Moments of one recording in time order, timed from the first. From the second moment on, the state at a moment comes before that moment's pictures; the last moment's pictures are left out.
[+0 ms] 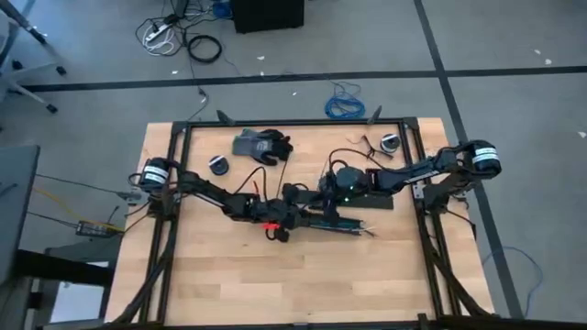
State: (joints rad) left arm -0.14 1.87 0.90 0.39 -0.33 0.54; right arm 0.00 1.50 0.65 0.32 -0.05 0.30
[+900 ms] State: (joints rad) left arm -0.13 1.87 0.91 0.40 -0.34 0.49; right arm 0.12 1.62 0.65 0.27 0.24 0.28
